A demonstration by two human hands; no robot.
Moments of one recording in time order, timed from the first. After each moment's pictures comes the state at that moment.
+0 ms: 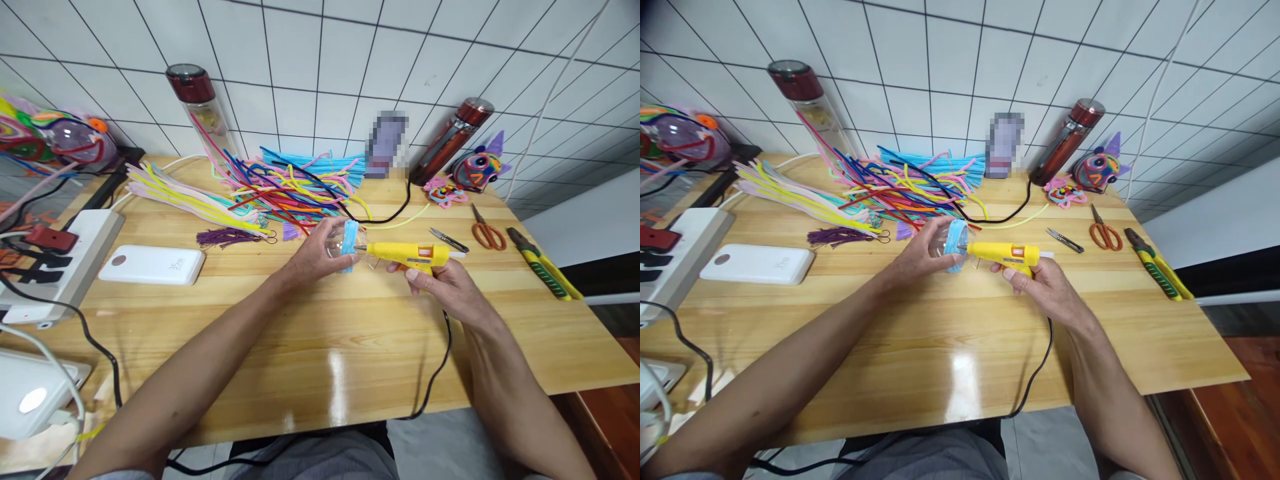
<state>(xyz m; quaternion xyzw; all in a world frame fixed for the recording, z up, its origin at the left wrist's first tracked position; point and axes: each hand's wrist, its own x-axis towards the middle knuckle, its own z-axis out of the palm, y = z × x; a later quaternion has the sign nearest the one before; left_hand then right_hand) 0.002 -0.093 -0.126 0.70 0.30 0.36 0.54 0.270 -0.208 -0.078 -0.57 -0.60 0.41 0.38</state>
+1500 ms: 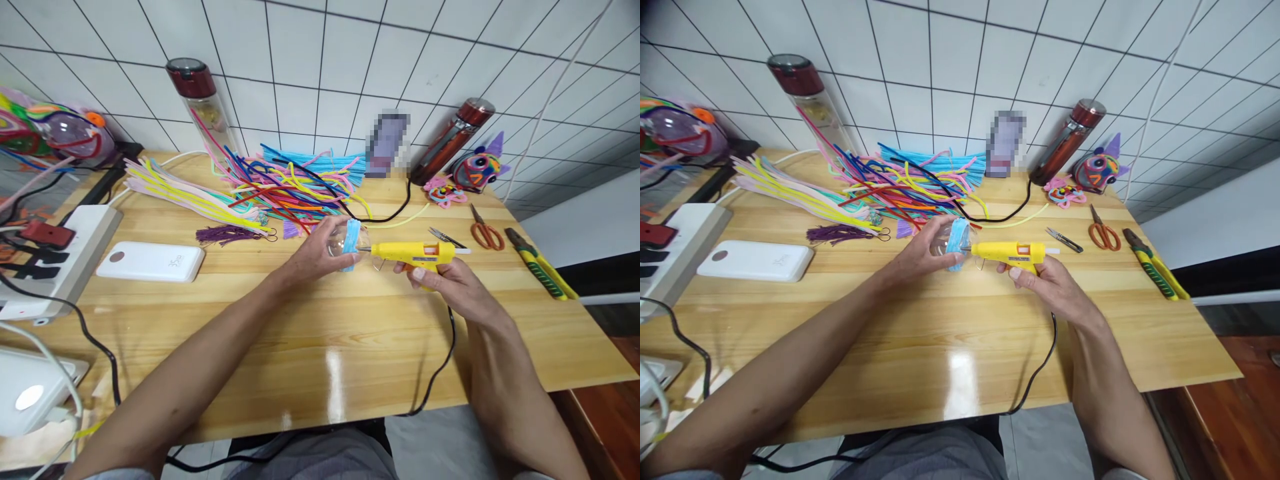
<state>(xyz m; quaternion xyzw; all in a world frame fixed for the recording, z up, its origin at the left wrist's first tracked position) 0.001 -0.087 -0.137 0.74 0.27 0.36 0.50 0.282 -0.211 -0.075 -0.58 -0.62 0.39 0.36</state>
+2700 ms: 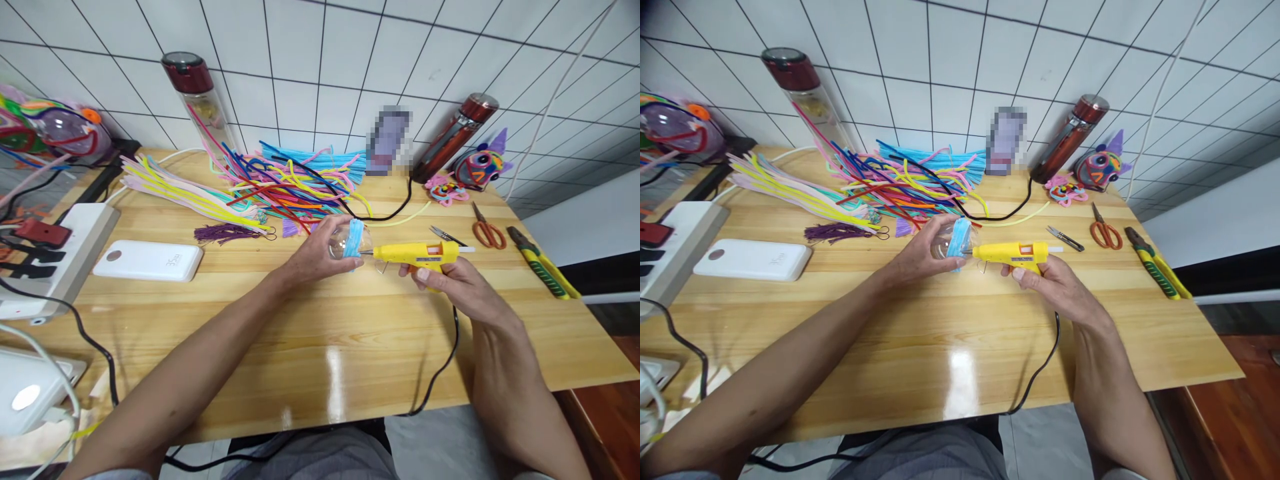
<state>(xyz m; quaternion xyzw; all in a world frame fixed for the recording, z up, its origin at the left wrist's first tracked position) 0.003 -0.088 -0.138 0.76 0.26 0.36 0.47 0.284 -0.214 -0.065 -0.60 -0.61 0.39 0.34</state>
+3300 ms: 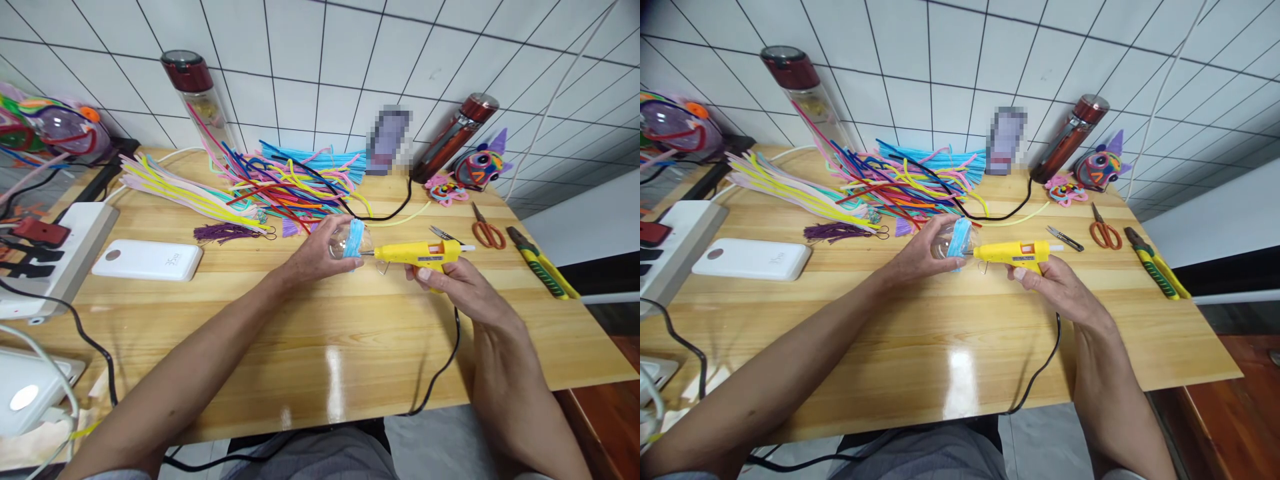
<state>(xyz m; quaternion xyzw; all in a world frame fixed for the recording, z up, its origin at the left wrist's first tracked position) 0.003 -0.087 -0.140 0.76 0.25 0.37 0.47 0.285 -0.215 -0.066 -0.62 -0.61 0.38 0.32</state>
